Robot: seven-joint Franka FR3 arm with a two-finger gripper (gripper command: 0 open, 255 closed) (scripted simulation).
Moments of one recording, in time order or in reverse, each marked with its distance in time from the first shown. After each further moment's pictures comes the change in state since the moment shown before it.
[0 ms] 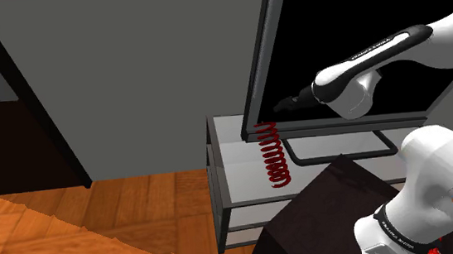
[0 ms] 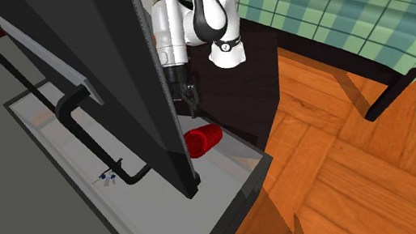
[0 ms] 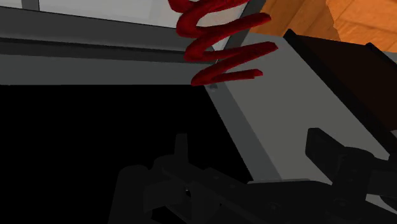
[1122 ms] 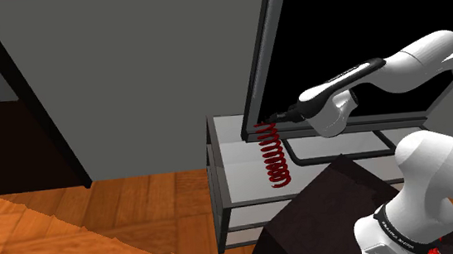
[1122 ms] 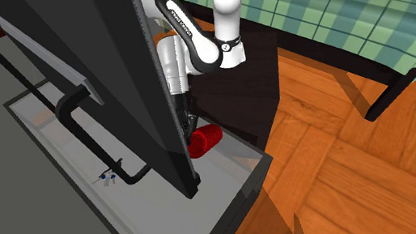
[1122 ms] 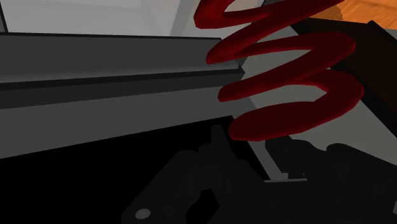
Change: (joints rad) arm 0.448 -0.375 -0.518 0.136 -0.135 0.307 -0.137
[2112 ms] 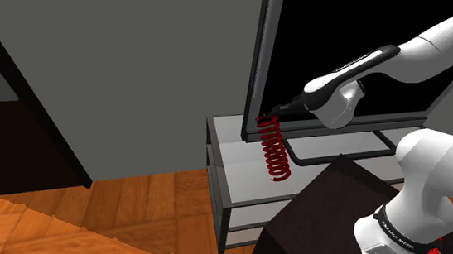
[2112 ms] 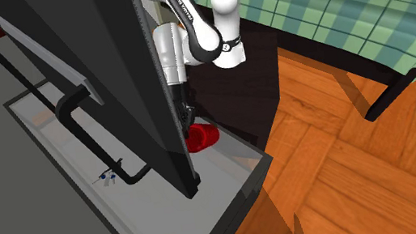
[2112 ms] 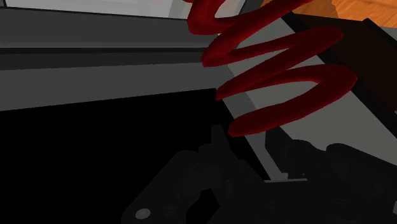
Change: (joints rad) arm -0.106 0.128 0.138 -0.038 0.051 -0.095 0.057
